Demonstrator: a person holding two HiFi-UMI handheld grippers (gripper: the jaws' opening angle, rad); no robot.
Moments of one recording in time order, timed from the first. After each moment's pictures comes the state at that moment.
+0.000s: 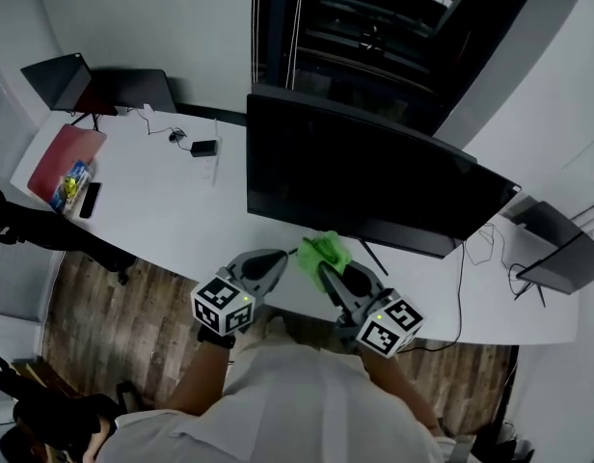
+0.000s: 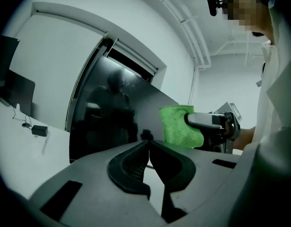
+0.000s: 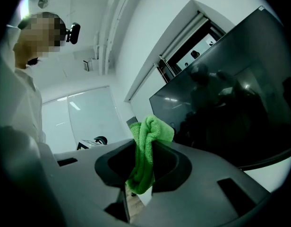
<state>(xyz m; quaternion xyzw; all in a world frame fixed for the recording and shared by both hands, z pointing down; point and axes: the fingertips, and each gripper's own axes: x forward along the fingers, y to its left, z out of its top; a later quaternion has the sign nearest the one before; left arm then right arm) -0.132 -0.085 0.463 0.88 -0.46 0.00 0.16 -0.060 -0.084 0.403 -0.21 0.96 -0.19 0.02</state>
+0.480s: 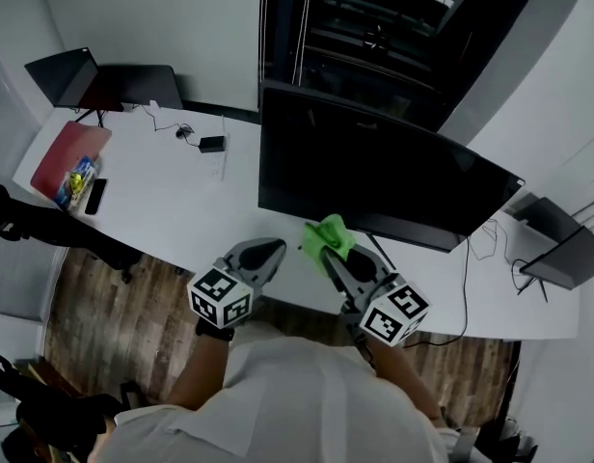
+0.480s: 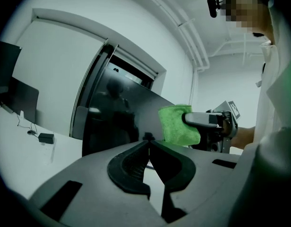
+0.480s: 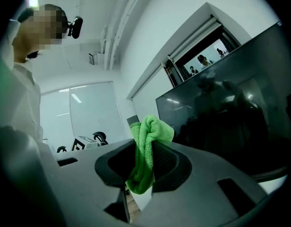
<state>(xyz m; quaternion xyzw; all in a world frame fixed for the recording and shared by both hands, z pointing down) -0.165 -0.073 0.448 0.87 -0.46 0.00 0.14 -0.087 -0.078 0.387 -0.21 0.97 -0.13 0.00</state>
